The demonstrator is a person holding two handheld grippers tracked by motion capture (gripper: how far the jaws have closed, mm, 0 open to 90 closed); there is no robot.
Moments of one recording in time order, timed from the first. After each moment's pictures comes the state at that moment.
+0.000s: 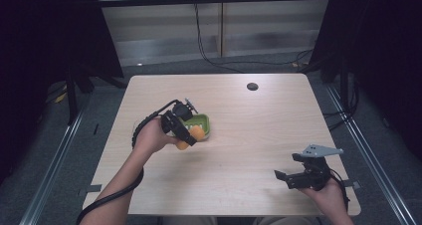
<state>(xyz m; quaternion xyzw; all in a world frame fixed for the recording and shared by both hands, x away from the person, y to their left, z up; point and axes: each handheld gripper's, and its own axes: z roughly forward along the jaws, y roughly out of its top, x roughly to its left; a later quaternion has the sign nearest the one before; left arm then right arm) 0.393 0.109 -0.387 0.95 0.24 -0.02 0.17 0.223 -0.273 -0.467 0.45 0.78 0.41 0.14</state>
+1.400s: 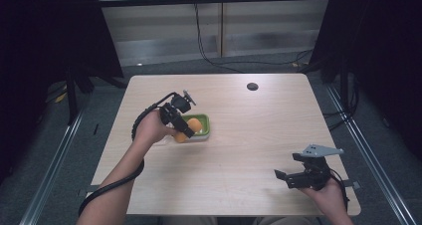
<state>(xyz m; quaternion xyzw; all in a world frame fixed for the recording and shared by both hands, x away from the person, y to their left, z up) 0.416 0.112 -0.383 0.95 0.26 -0.01 0.17 0.223 -0.273 -0.467 0.45 0.78 0.41 0.14</state>
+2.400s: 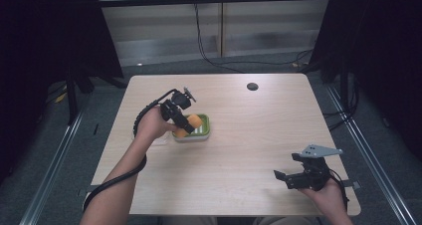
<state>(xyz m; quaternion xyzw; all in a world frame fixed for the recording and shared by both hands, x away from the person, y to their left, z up) 0.430 0.111 -0.387 0.95 0.26 0.00 0.17 0.223 -0.271 -0.466 0.45 0.78 0.41 0.15</state>
